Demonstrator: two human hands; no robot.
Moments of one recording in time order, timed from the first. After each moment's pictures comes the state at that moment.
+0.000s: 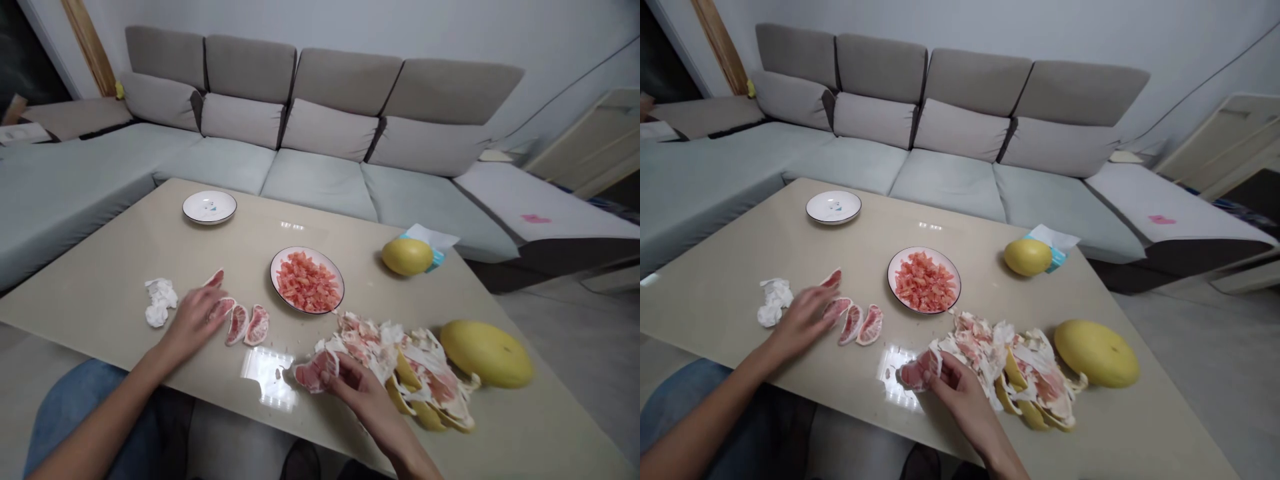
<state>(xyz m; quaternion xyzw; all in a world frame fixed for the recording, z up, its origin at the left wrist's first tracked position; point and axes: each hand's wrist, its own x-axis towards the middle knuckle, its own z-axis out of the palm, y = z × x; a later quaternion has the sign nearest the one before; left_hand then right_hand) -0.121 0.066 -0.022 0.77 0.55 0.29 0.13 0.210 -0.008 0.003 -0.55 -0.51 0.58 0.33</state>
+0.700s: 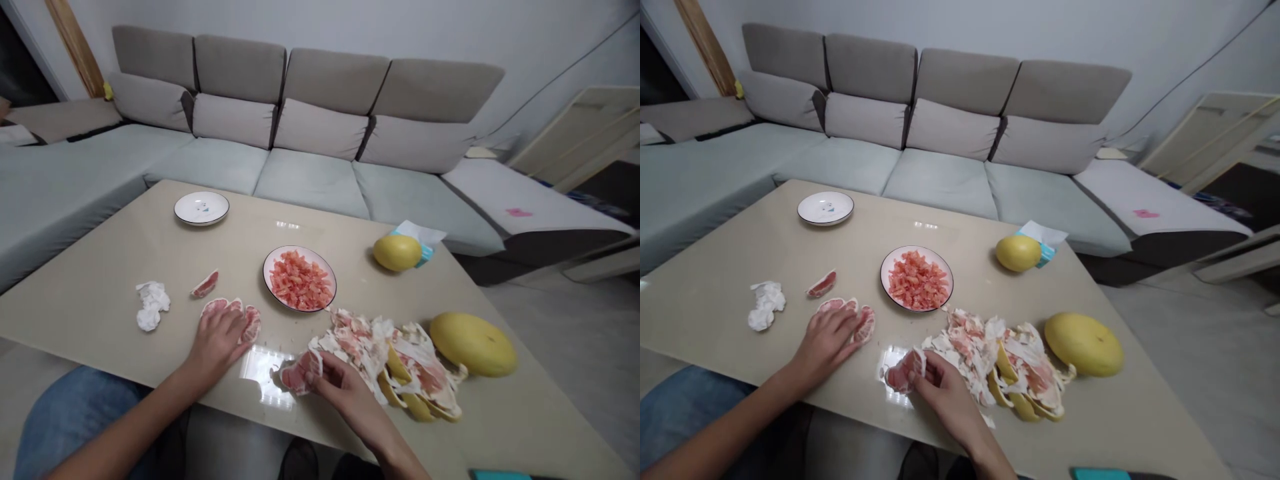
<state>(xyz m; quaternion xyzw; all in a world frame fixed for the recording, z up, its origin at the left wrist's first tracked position) -0.064 0.041 -0.034 0.85 0.50 0.18 -0.01 0.195 -0.008 0.014 -0.52 -0.52 0.59 0.32</state>
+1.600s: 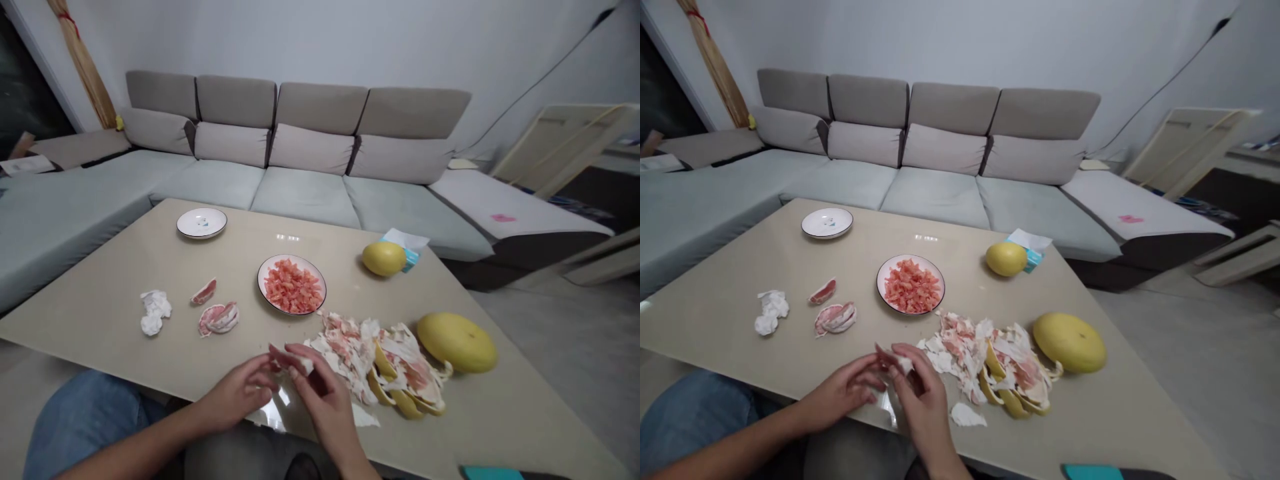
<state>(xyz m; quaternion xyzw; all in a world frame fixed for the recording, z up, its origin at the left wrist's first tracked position) -0.021 -0.016 -0.026 0.59 0.33 0.31 0.67 0.168 -0.037 0.001 -0.51 -0.55 0.42 0.51</state>
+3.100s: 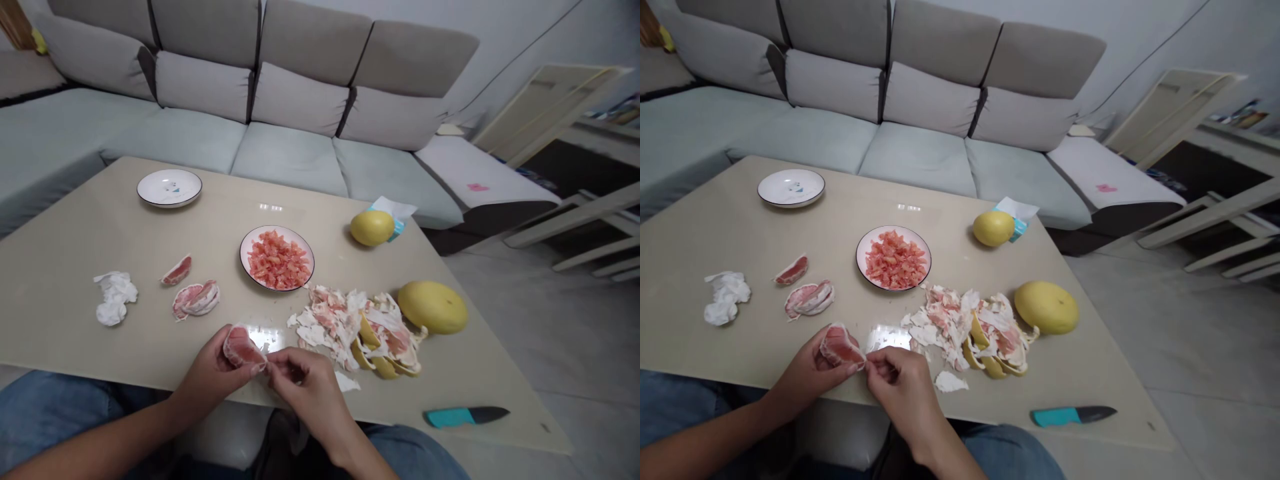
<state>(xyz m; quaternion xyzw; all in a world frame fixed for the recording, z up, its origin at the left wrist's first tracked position) -0.007 -0.009 -0.019 0.42 0.44 0.37 0.70 0.165 -0.033 0.011 -0.58 -0.58 0.45 0.34</state>
